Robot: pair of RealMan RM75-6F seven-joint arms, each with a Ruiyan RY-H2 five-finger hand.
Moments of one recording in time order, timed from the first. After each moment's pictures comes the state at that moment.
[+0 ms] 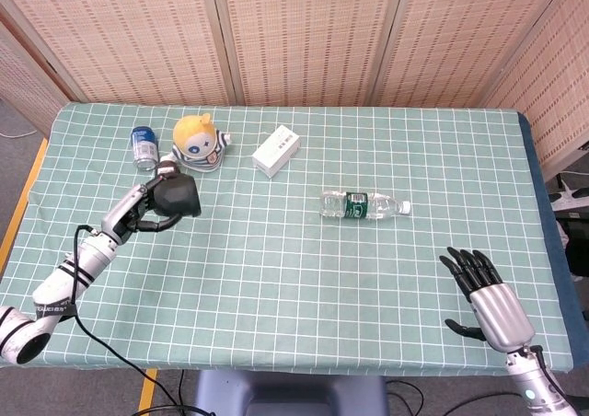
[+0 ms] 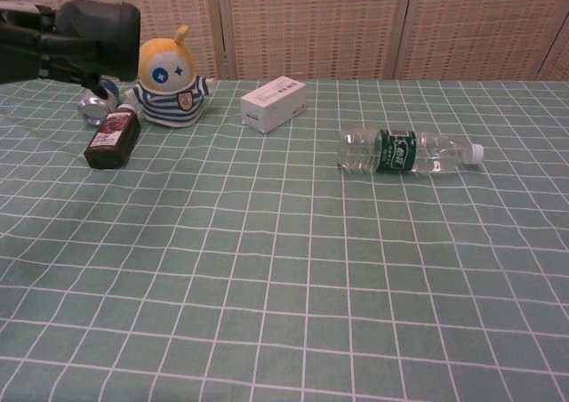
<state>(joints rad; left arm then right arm) -0.75 -1.09 -0.11 -1.48 1.52 0.79 -1.32 0.12 -1.19 -0.04 -1.58 -1.71 1.48 -0.04</state>
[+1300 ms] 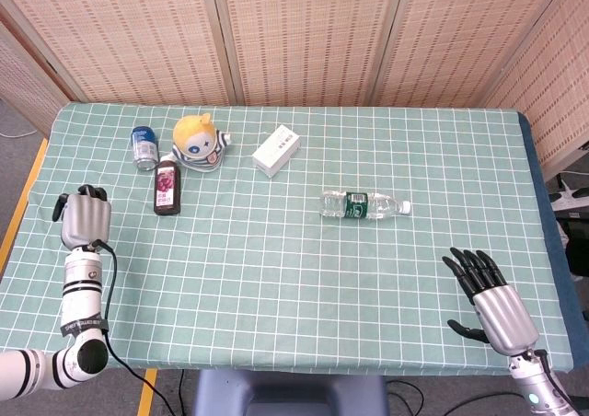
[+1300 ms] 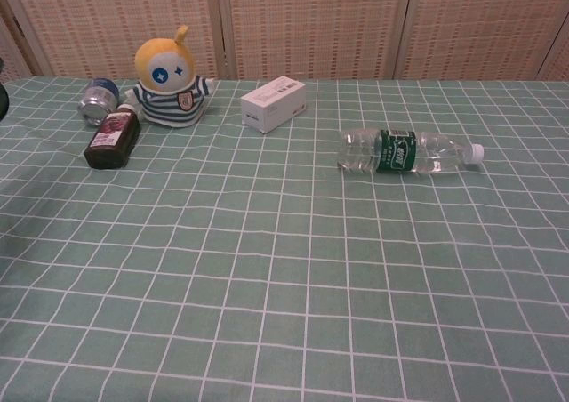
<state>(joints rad) -0.83 -1.27 -0.06 -1.72 0.50 1.39 1.42 0.11 -1.17 -0.05 -1.59 -1.73 1.50 -0.03</state>
